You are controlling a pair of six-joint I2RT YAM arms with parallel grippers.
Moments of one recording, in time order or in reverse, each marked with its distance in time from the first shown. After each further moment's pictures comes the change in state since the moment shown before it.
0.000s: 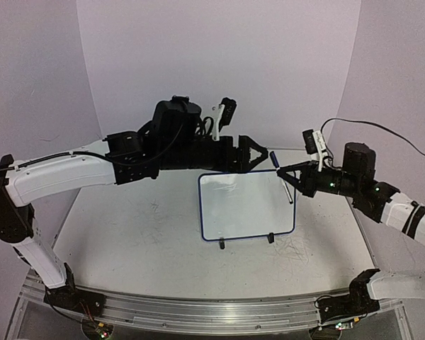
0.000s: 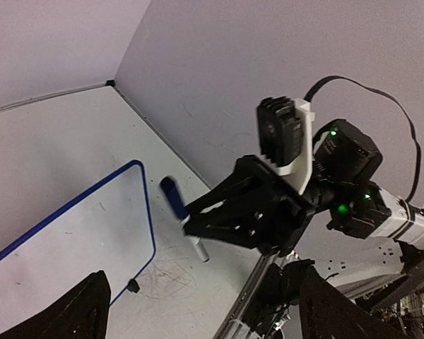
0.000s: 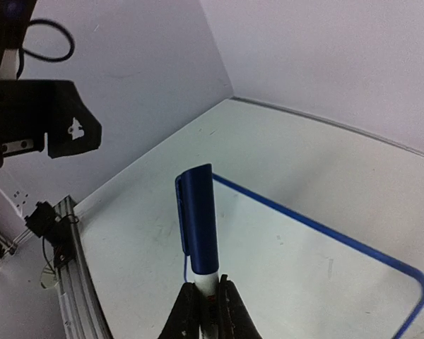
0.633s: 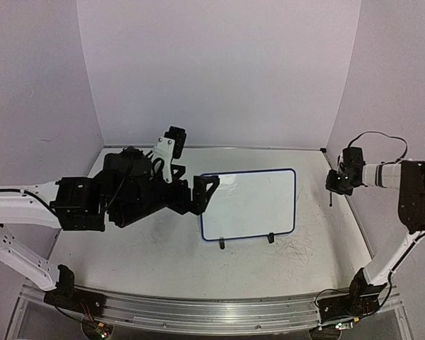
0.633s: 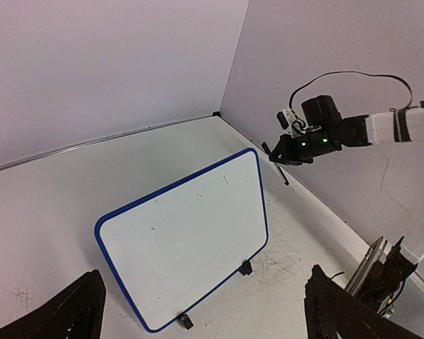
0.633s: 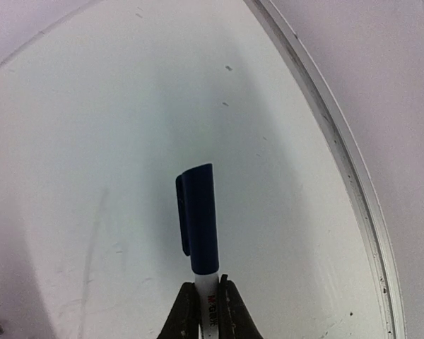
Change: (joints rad) left arm -0.210 -0.392 -0.489 0.075 -0.610 0.187; right arm -0.499 0.680 0.247 -0.214 0.617 0.062
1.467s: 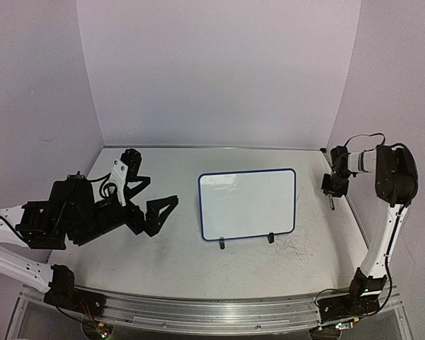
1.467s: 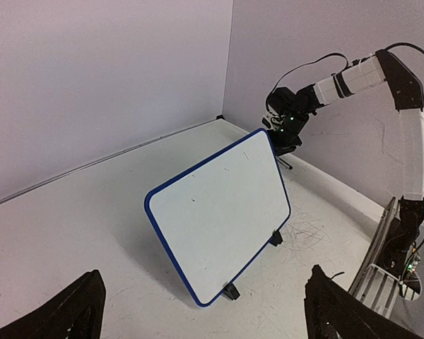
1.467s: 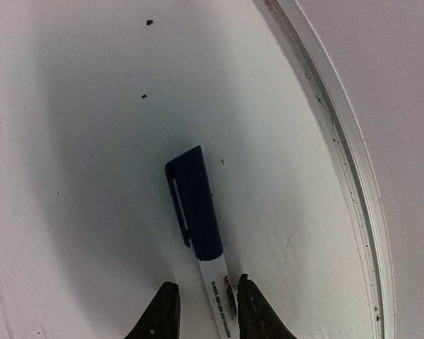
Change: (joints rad) left arm -0.015 -0.376 -0.334 0.048 0.020 0.203; right arm -0.021 0.374 0.371 -0.275 0.132 0.014
